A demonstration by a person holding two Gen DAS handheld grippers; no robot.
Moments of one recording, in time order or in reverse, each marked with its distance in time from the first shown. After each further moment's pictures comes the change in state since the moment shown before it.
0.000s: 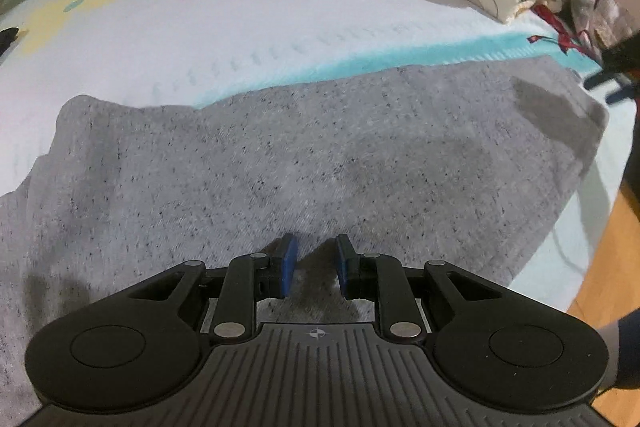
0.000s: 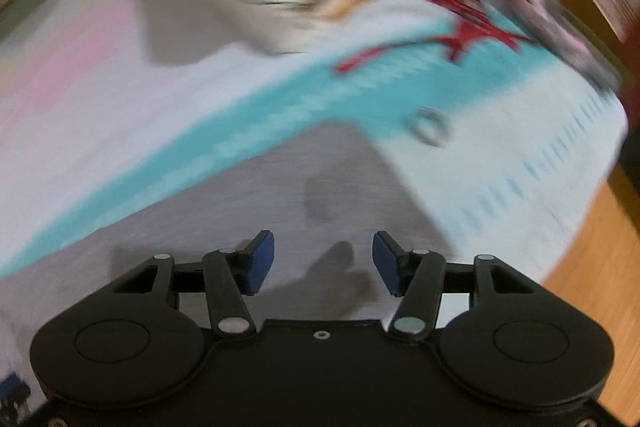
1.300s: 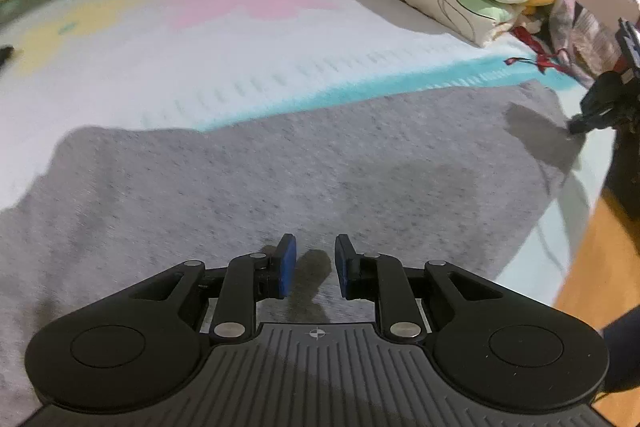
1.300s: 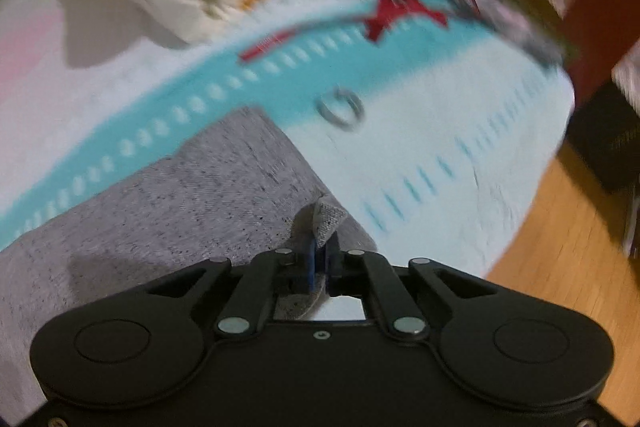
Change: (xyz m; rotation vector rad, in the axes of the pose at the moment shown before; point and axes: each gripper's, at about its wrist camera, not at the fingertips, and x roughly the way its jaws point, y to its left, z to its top) left arm -0.020 -0.002 -0.005 0.023 -0.096 -0.022; right arm 0.024 -0.029 -0.010 0.043 0.013 -0.155
